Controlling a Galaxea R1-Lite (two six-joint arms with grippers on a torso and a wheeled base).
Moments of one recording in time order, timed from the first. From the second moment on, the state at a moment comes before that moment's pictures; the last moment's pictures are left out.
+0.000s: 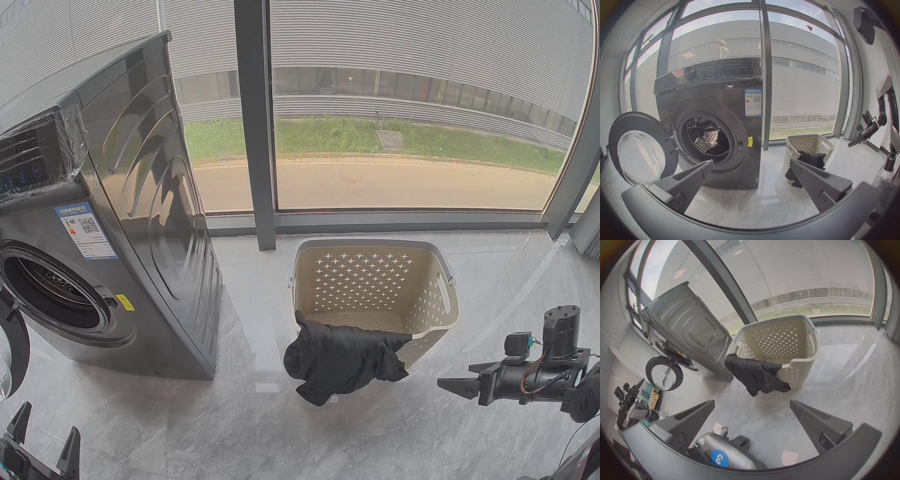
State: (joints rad) left arm 0.00 0.02 -0.02 0.00 0.01 0.01; right arm 0.24 1.63 -0.14 -0.90 0.33 0.18
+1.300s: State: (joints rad) left arm 0.00 0.02 -0.02 0.00 0.00 0.01; right arm 0.38 2.39 -0.44 -1.31 0.25 0.34
